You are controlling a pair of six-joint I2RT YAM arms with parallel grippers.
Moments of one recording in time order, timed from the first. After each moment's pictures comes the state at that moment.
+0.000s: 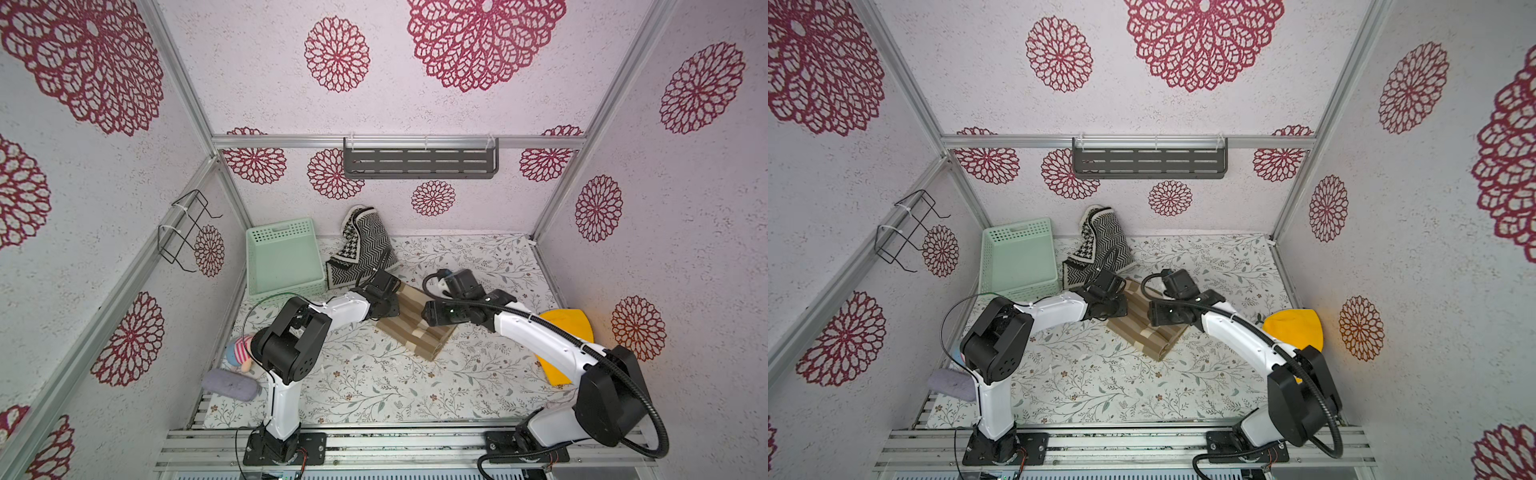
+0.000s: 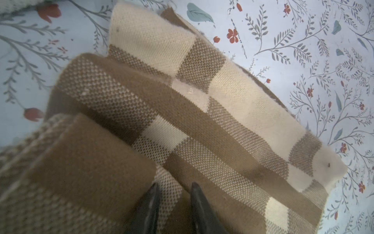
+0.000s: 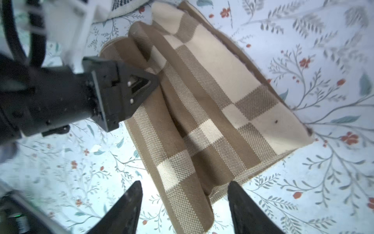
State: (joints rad) left arm -0.61 1.99 1.28 -0.26 -0.03 -0.61; right arm 0.72 1.45 1.09 -0.58 0.01 0.36
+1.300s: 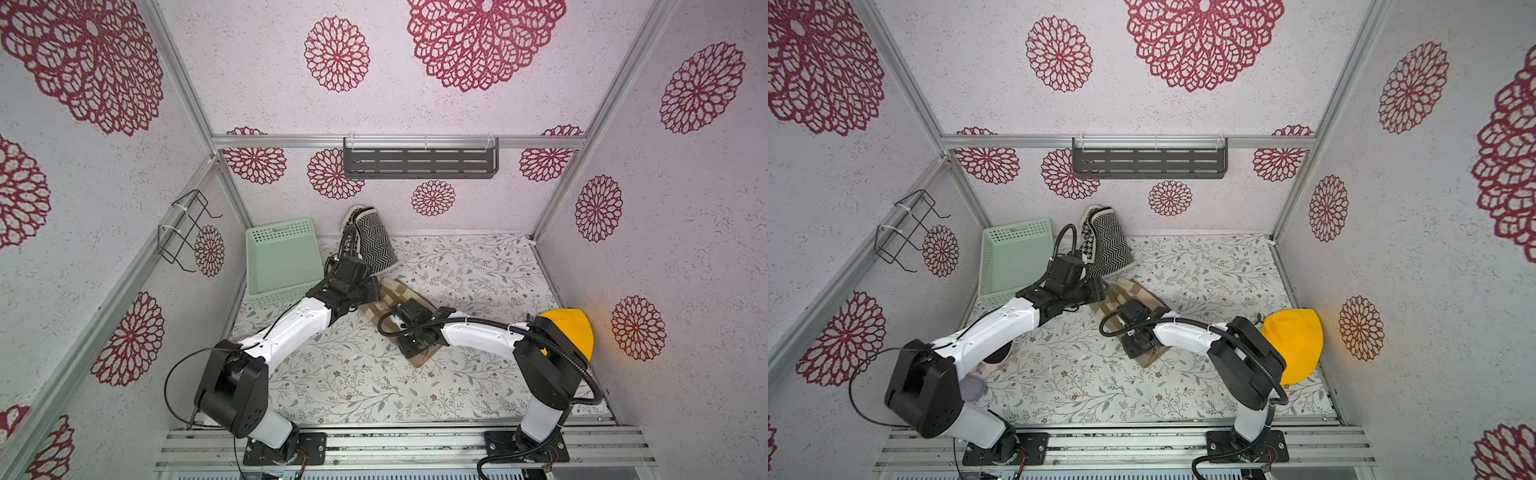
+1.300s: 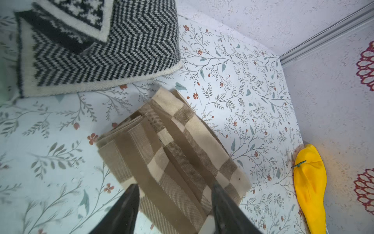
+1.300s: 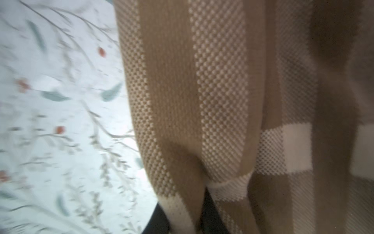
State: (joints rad) left arm -0.52 1.51 1.10 -0.32 -0.04 -0.64; right arm 0.82 1.75 1.10 -0.50 -0.19 0.34
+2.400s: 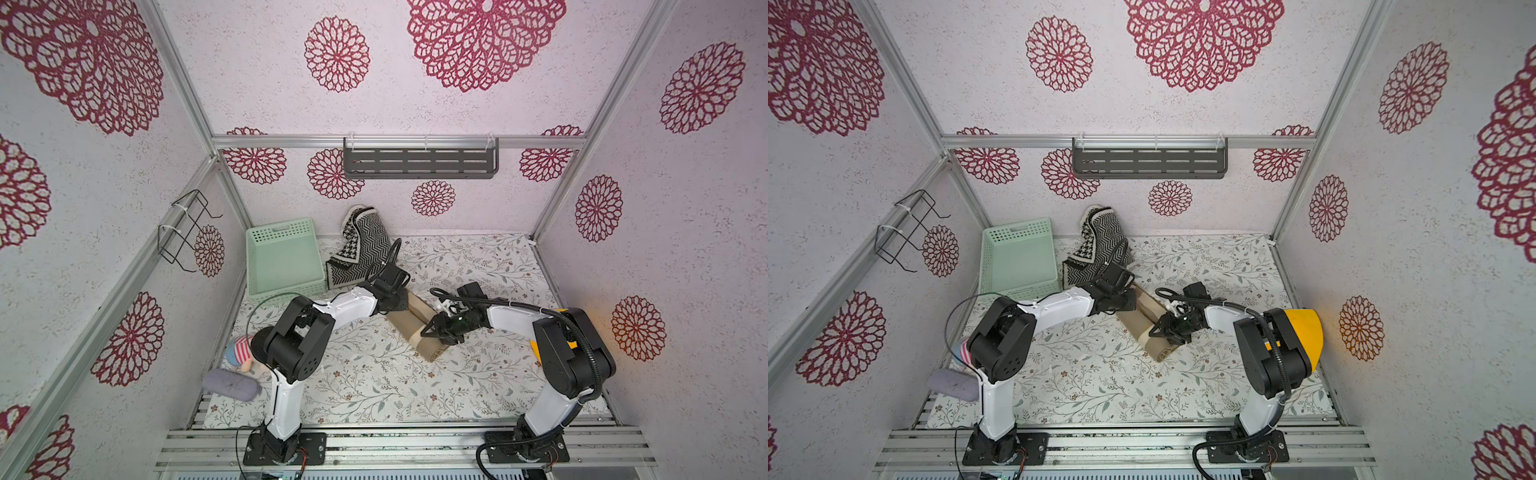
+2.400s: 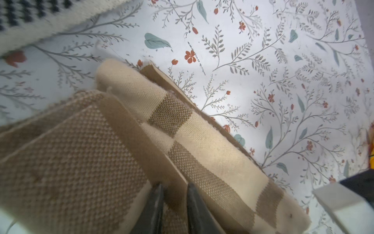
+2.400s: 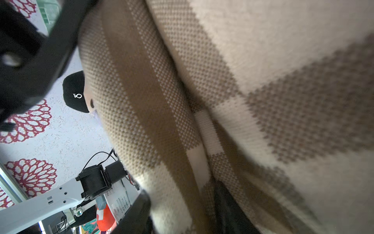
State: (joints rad) left arm -0.64 2.06 1.40 -0.27 -0.04 -0.56; right arm 0.36 1.73 0.92 -0.38 -0.76 0.50
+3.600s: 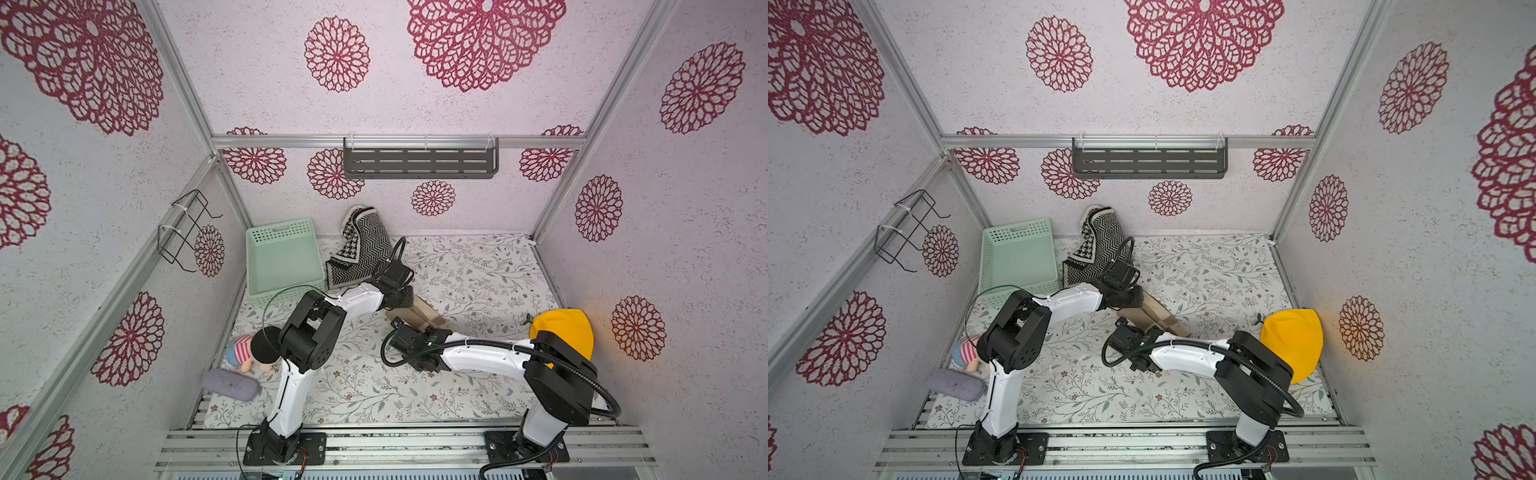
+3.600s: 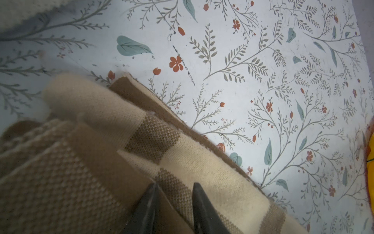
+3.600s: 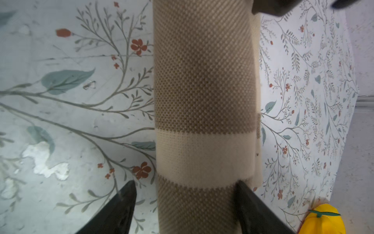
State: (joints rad) left arm -0.63 2.15 1.51 -0.28 0.02 -0.54; right arm 1.04 1.71 1.02 -0.58 0.57 0.16
